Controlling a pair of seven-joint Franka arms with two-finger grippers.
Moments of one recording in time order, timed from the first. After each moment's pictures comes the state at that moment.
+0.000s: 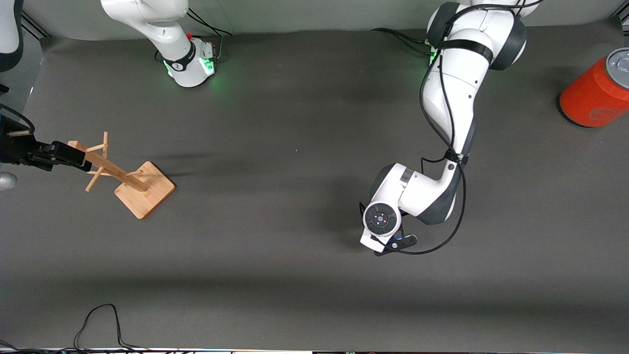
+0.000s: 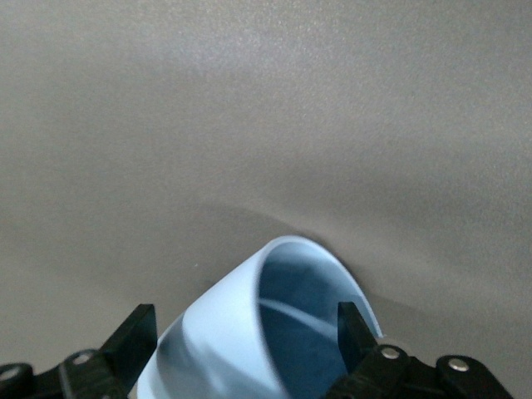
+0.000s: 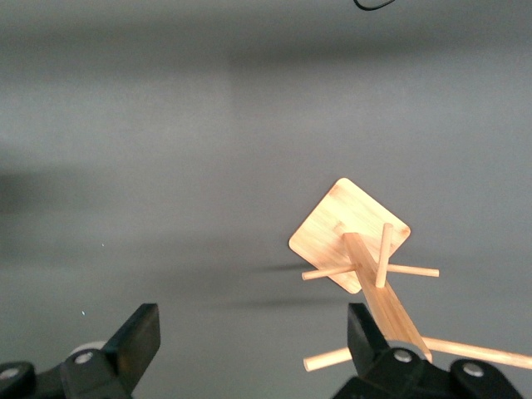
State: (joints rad) left arm -0.49 0.98 -0.02 -1.11 0.09 1.79 -0.83; right arm 0.00 0.10 -0.03 -1.50 0.06 1.58 0.02
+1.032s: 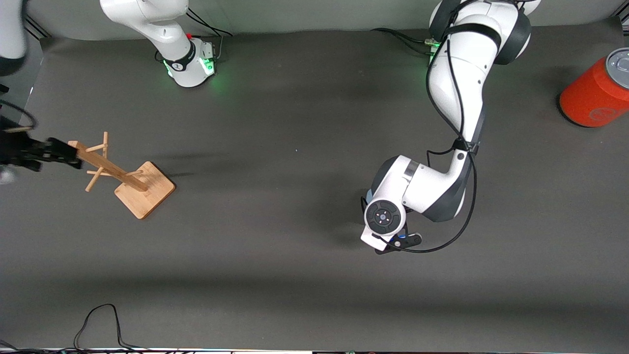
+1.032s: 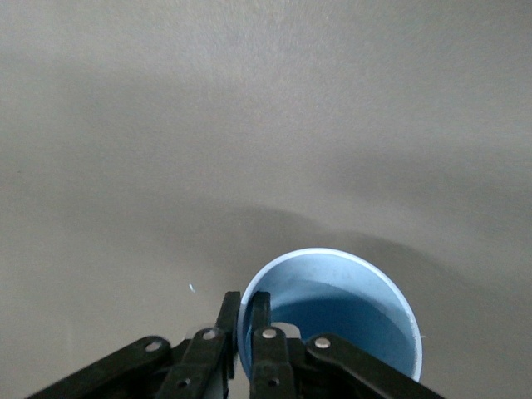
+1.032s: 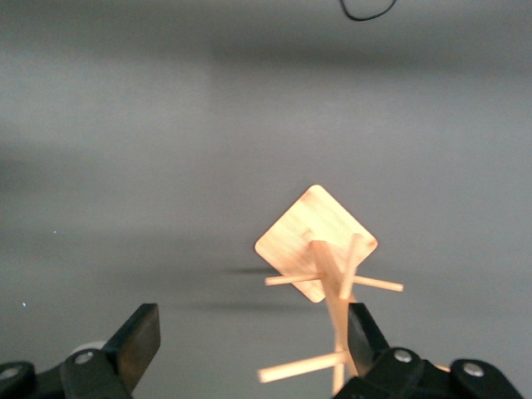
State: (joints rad) left arm -0.49 0.91 -0.02 -1.03 0.09 1.64 -0.78; right arm 0.13 0.07 -0.15 -1.59 -0.01 1.65 -0.05
